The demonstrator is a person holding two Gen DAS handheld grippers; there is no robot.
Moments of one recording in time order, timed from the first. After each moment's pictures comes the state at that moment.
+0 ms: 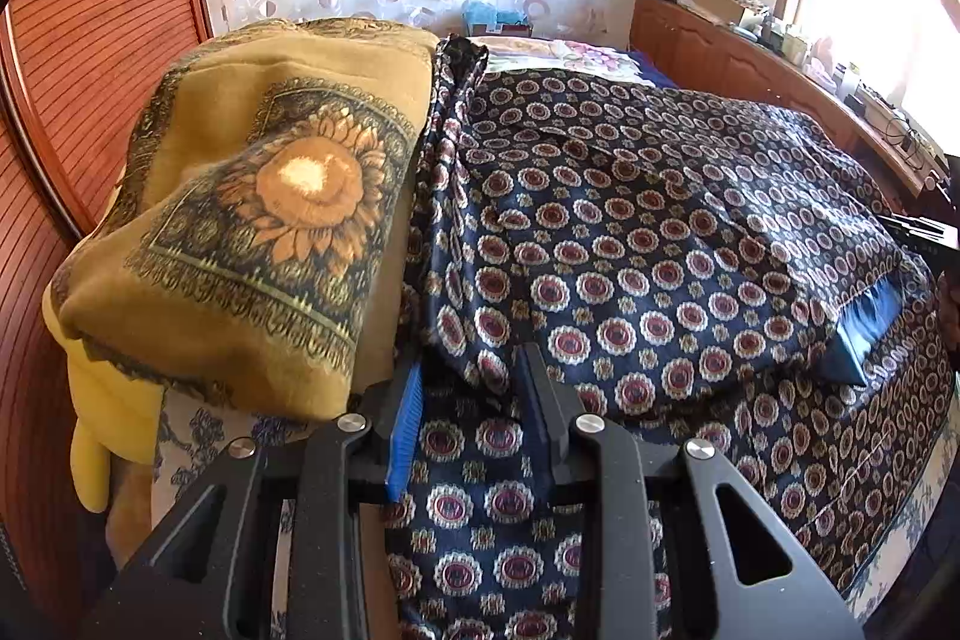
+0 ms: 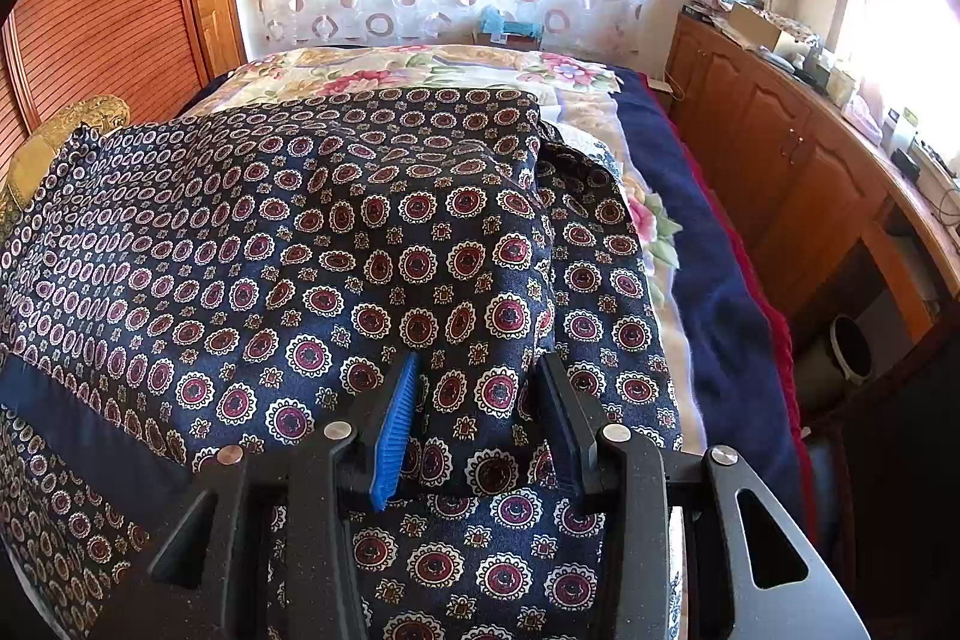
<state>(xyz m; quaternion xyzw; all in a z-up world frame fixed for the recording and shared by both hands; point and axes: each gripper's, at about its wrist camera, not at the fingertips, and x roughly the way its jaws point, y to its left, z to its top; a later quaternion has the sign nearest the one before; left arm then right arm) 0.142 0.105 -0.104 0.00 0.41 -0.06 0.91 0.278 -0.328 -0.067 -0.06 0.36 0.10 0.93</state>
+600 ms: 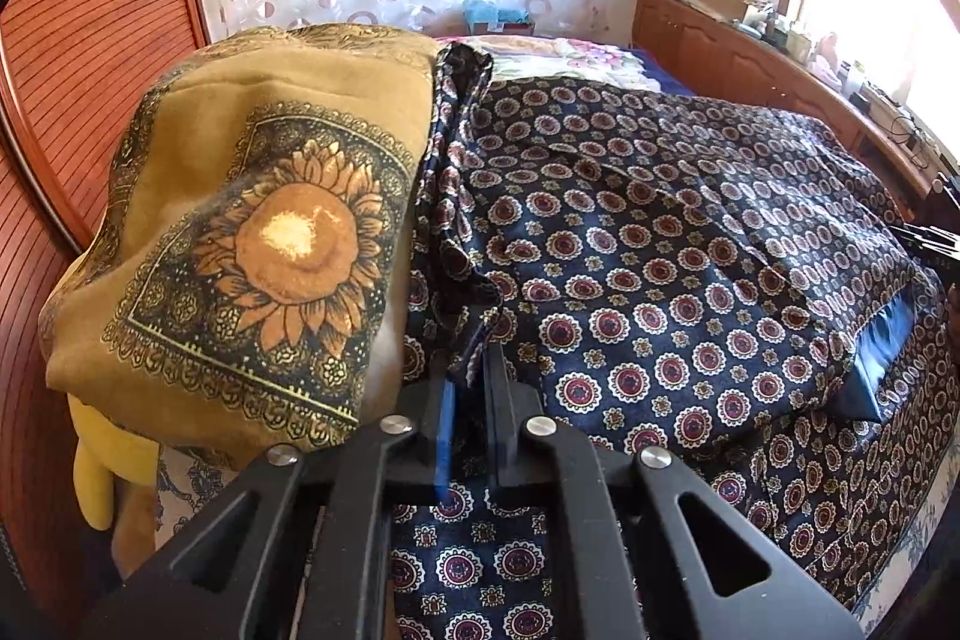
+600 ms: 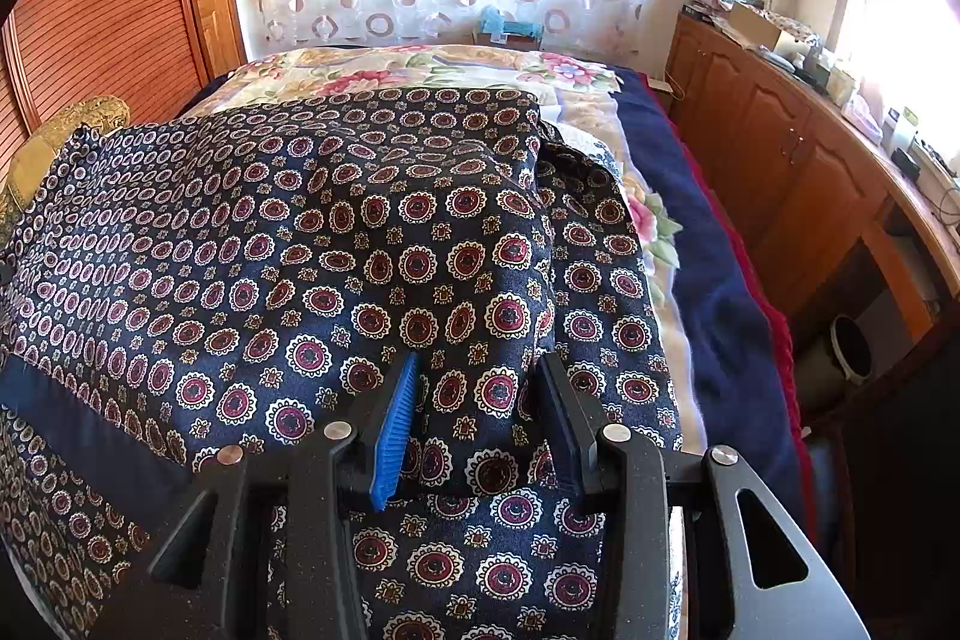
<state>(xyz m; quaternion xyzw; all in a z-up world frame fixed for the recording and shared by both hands) 0.162 0.105 -0.102 0.00 0.41 -0.06 0.91 0.278 -0.328 -0.067 -0.06 0.36 0.10 0.93</state>
